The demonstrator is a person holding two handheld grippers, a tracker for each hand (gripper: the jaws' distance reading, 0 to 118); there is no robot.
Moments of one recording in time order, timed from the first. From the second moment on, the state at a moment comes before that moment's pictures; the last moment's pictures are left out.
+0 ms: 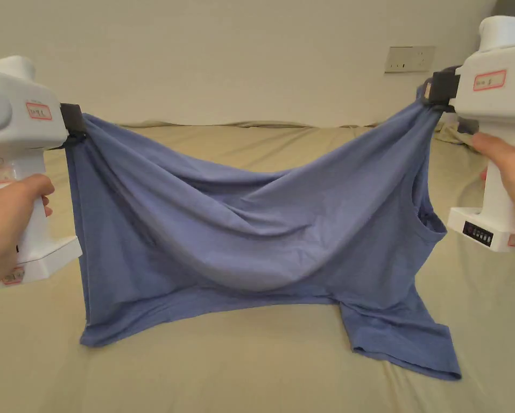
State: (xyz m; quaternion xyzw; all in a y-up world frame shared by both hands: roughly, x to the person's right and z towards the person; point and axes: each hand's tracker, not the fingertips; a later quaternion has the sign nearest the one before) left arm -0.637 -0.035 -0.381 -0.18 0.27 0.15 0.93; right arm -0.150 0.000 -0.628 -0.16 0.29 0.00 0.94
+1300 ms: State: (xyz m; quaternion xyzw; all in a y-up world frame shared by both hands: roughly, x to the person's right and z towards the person) left arm -0.383 -0.200 0.056 -0.39 0.20 0.15 0.88; right arm 0.171 -0.202 -0.220 -0.35 0.23 -0.02 0.90
